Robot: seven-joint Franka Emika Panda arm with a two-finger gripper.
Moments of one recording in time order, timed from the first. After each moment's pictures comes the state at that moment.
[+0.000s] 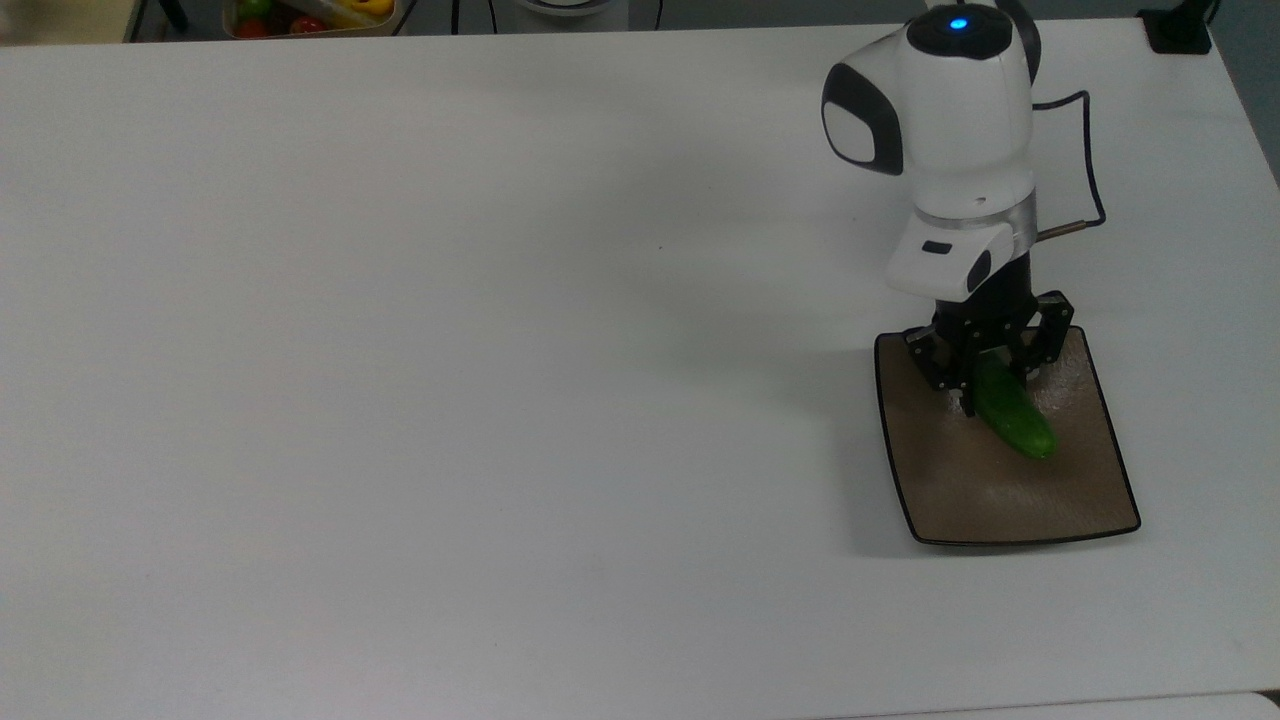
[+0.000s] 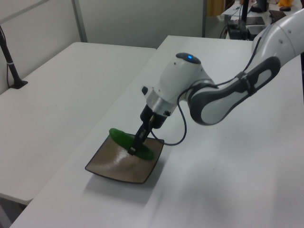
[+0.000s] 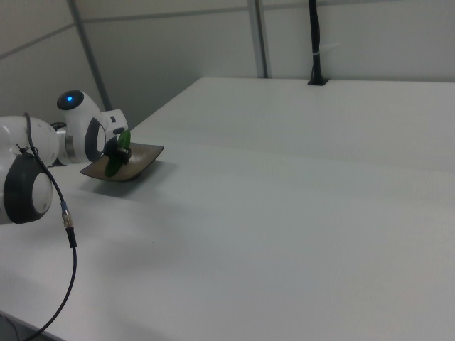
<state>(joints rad) 0.47 0.76 0.14 -1.33 -0.07 2.68 0.41</state>
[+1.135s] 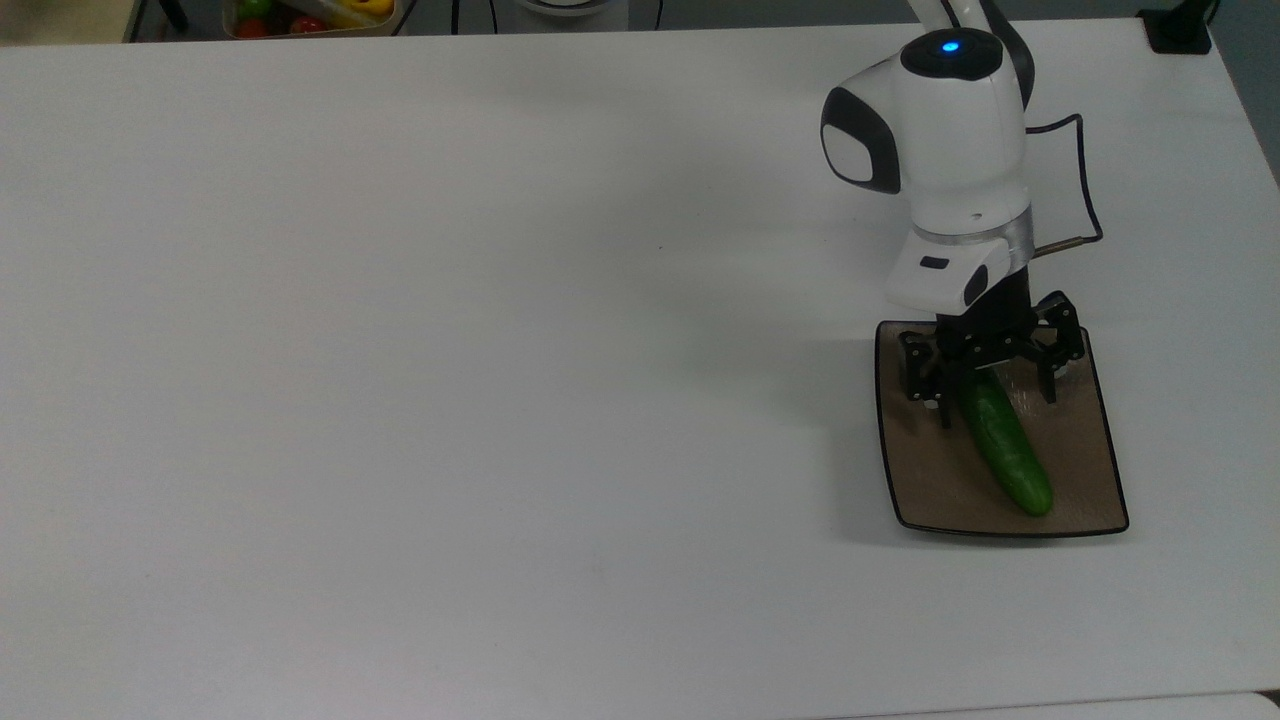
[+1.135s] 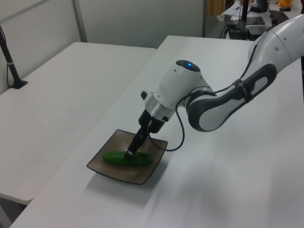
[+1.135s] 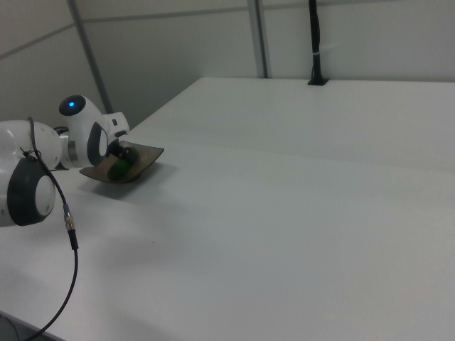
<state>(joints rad) 0.48 0.80 0.13 -1.31 -0.07 2.72 0.42</state>
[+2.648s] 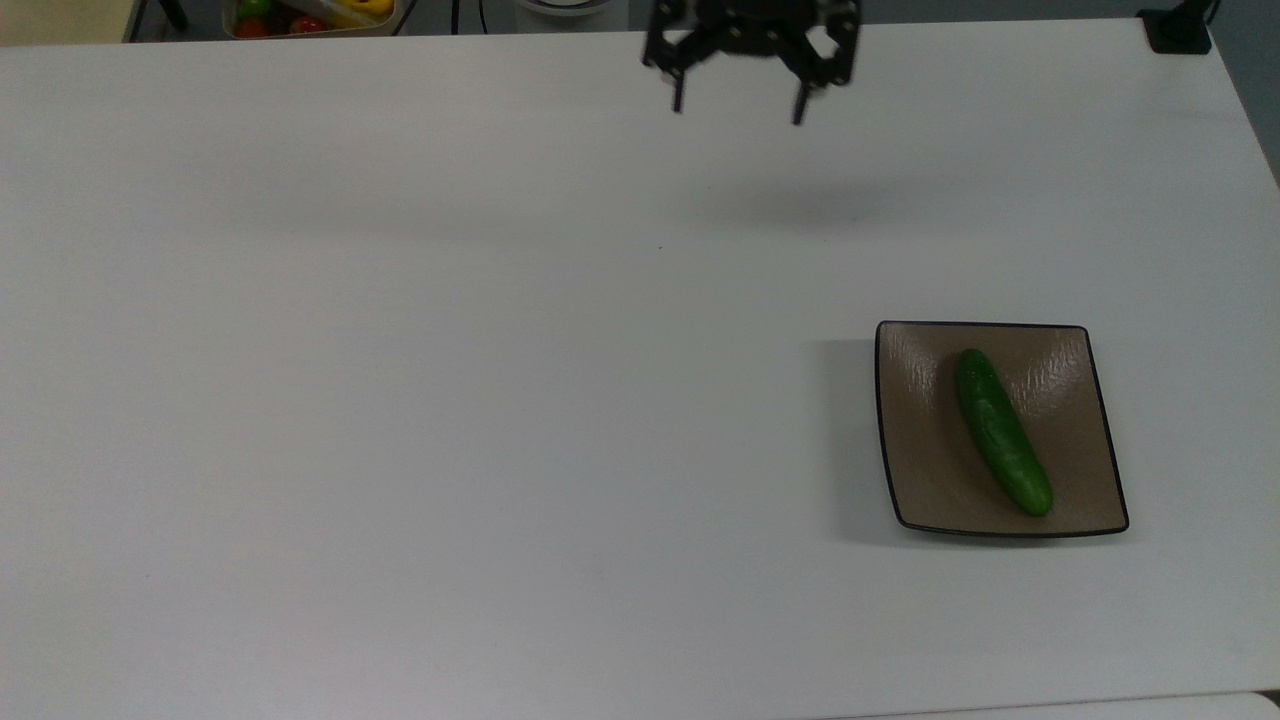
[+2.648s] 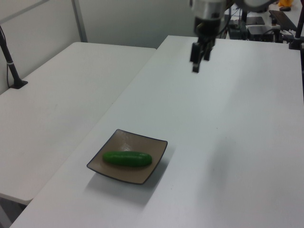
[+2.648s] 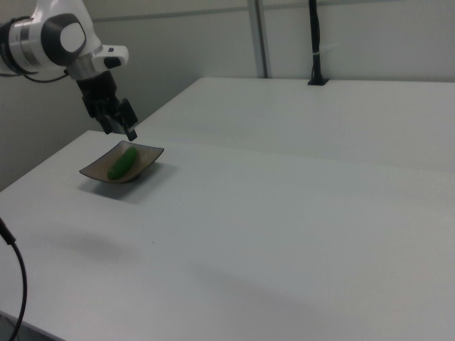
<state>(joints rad) 0.32 0.12 0.05 -1.55 -0.07 1.76 0.44</state>
